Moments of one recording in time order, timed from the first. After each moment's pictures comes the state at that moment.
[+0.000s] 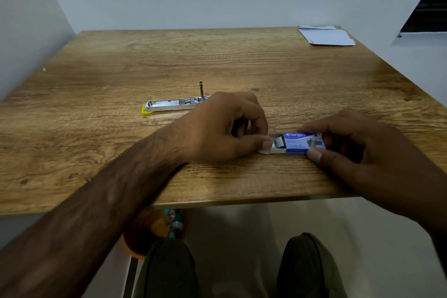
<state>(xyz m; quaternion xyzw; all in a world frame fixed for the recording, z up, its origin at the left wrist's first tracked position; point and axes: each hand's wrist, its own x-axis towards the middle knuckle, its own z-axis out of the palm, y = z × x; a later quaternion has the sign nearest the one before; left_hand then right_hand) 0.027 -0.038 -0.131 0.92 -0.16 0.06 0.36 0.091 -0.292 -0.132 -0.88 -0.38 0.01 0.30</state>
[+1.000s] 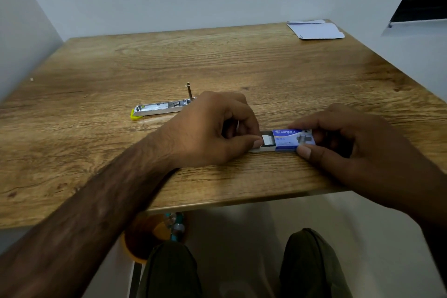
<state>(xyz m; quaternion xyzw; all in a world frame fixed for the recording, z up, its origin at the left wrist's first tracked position) 0.025 -0.043 -0.129 0.92 -0.17 0.09 0.34 0.090 -0.293 -0.134 -0.87 -0.39 -0.01 0.30</state>
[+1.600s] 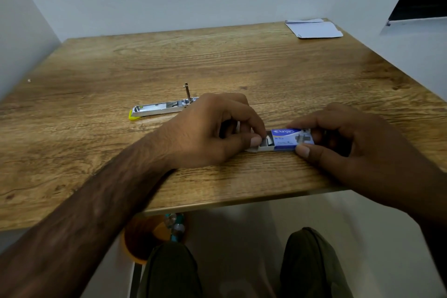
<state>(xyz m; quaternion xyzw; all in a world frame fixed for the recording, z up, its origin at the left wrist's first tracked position) 0.025 -0.041 -0.130 0.92 -0.18 0.07 0.35 0.090 -0.294 -0.133 -0.87 -0.39 0.00 0.31</state>
